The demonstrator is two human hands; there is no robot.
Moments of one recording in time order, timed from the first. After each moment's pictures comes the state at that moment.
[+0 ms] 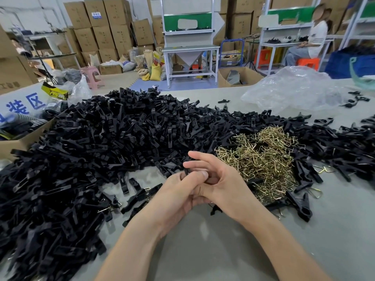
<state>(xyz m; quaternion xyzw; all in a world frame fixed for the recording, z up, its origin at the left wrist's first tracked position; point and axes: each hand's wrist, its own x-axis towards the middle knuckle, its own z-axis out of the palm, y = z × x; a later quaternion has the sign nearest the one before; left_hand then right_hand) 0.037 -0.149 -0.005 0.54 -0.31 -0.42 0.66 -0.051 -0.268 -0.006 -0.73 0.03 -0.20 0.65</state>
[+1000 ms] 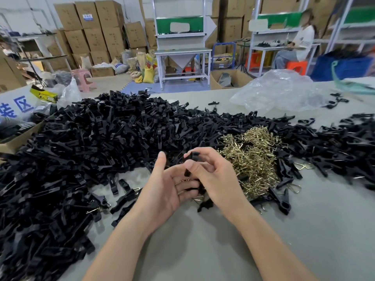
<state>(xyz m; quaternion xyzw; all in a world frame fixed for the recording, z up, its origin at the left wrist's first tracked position) 0.034 -0.154 0.000 0.50 -0.17 -0.43 0.73 -0.055 -0.268 0.001 -0.68 0.08 -0.31 0.66</state>
